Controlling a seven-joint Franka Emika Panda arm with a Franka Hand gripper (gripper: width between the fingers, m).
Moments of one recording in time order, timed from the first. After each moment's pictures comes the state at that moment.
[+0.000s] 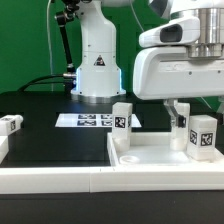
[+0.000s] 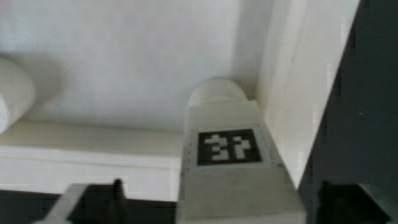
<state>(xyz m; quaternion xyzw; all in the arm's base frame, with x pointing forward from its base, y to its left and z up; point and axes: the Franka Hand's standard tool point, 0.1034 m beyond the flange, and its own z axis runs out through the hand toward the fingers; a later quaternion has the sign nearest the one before) 0.621 0.115 0.083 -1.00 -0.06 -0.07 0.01</state>
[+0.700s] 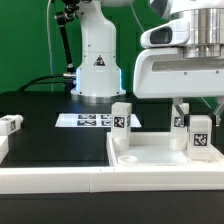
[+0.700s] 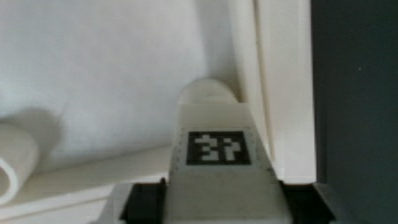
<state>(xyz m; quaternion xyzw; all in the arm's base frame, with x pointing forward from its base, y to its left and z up) 0.621 0.116 0.082 -0.99 0.14 -0.06 0.03</state>
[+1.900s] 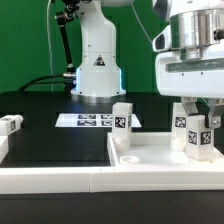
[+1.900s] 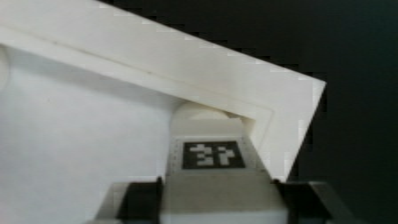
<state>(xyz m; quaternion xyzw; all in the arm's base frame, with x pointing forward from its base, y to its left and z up) 0.619 0.125 0.082 -0.79 0.61 -0.04 0.08</state>
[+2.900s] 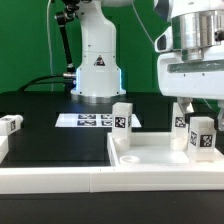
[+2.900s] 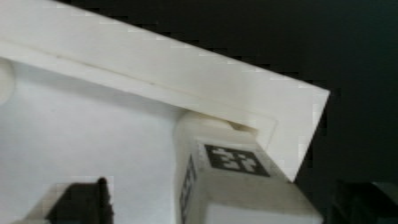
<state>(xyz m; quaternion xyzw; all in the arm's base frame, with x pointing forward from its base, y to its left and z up) 0.617 0.128 0.080 -0.85 0.52 -0.04 0.08</state>
